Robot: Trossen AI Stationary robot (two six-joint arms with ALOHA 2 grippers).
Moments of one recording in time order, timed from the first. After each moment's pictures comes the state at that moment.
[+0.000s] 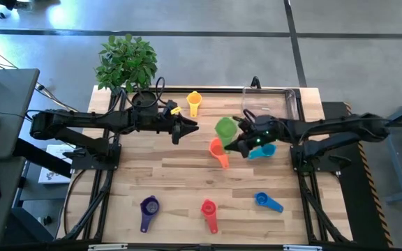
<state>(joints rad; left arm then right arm) 0.12 1.22 0.88 0.14 0.05 -0.60 -0.04 1.15 0.67 0.09 -0.22 0.86</state>
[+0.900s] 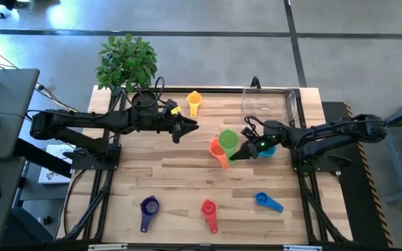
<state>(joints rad) 0.12 1.22 0.88 0.14 0.03 -0.63 -0.11 1.20 0.38 0.62 -0.53 1.12</state>
